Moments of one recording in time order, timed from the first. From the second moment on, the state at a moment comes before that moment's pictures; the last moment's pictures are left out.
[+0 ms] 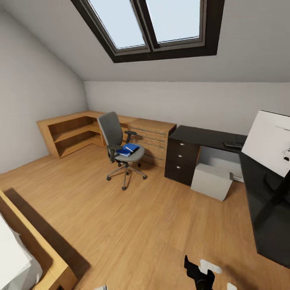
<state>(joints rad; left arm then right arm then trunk) -0.11 -0.13 -0.07 -0.55 0.15 -0.21 0.42 -0.51 0.06 -0.20 0.02 -0.13 -0.61 -0.07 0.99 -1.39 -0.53</state>
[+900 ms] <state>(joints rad) -0.11 -0.14 -0.08 -0.51 0.14 -0.20 0.41 -0.51 0.05 -0.20 0.02 -0.08 -0.60 -0.07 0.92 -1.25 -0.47</state>
